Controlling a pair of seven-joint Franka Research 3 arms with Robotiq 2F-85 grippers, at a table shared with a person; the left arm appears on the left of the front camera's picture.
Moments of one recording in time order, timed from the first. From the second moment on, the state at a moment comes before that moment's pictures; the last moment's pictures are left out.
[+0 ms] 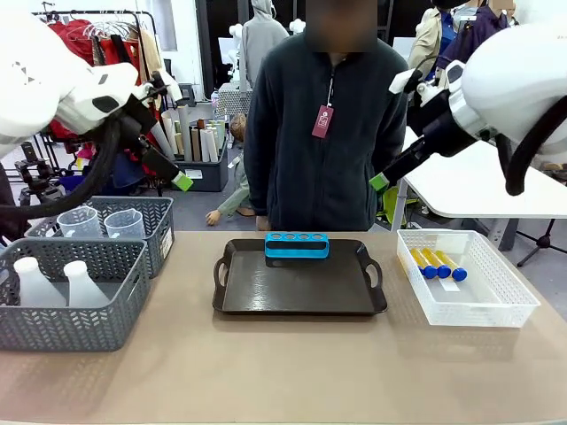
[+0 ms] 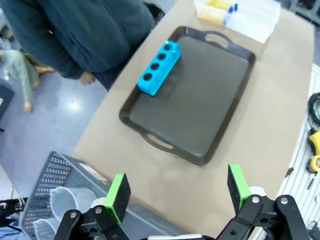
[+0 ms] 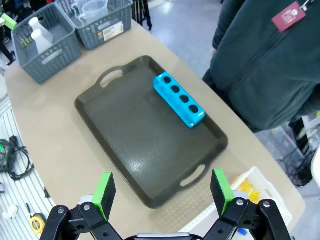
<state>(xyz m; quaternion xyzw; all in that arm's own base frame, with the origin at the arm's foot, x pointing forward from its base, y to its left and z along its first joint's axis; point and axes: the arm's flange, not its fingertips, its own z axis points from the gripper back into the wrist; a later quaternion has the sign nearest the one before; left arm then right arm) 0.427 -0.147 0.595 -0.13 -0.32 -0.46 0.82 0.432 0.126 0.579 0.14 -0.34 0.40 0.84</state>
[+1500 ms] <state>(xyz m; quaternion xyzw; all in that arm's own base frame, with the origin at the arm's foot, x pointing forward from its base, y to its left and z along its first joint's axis) 0.438 -0.141 0.616 -0.13 -0.34 -0.45 0.82 0.463 0.099 0.597 0.17 -0.33 0.41 0.84</state>
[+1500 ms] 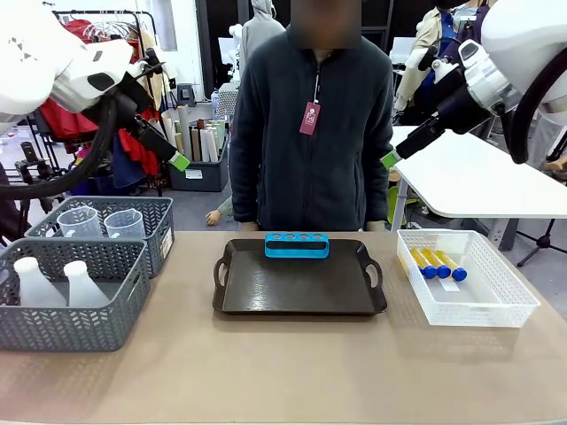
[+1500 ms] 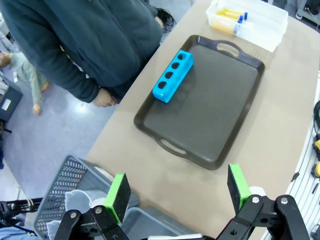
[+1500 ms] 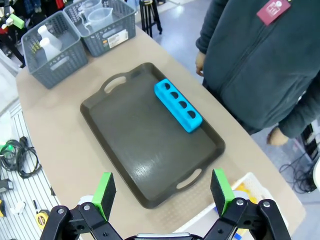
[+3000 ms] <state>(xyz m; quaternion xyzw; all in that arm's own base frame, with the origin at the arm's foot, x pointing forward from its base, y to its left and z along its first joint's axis) 0.489 -0.097 0.596 -0.03 -0.21 -0.27 0.94 0.462 0.099 0.597 0.17 -0.33 0.41 0.84</state>
